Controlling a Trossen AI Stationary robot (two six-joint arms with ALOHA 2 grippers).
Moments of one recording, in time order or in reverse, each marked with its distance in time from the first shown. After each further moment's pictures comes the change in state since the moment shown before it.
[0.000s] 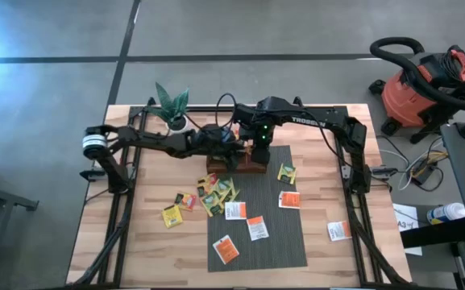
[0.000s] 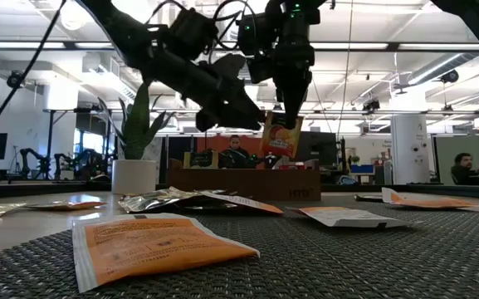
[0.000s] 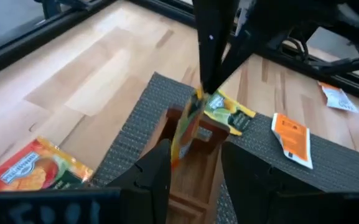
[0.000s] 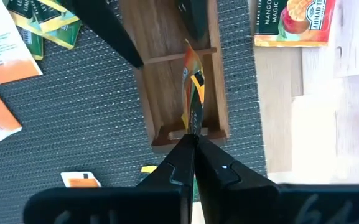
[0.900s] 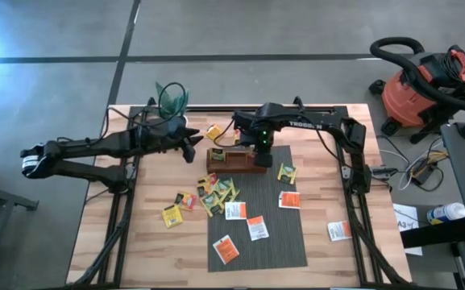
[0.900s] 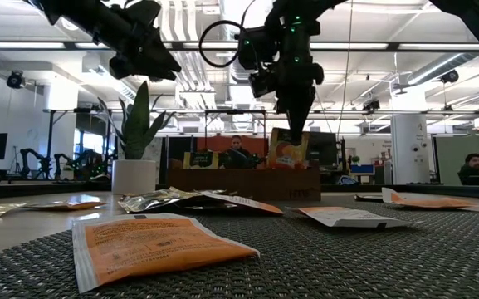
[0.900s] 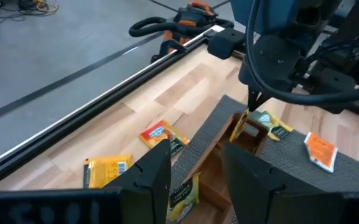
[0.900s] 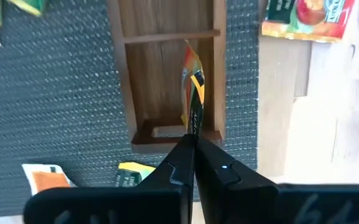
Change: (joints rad) left arm -0.001 -0.729 -0.214 -0.472 -0.307 -0.042; right arm 0.004 0.004 -0.096 0.060 0.055 -0.080
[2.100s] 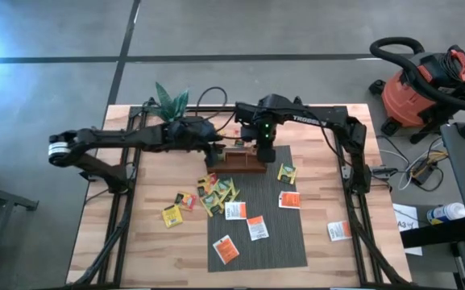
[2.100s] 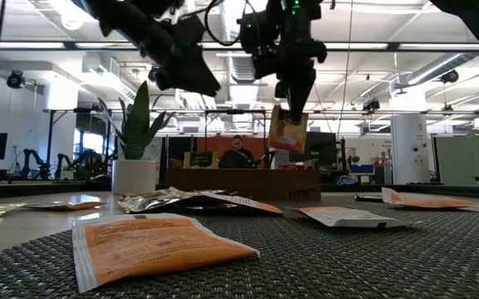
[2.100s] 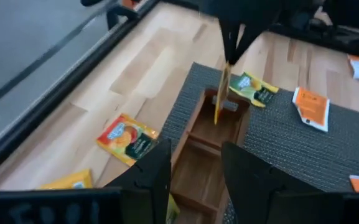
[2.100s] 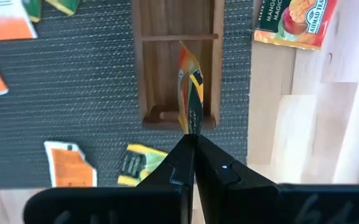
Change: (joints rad) left arm 0.000 0.354 0.202 0.009 0.155 0.159; right arm -0.010 -0.003 0.125 -0.125 -0.027 -0.070
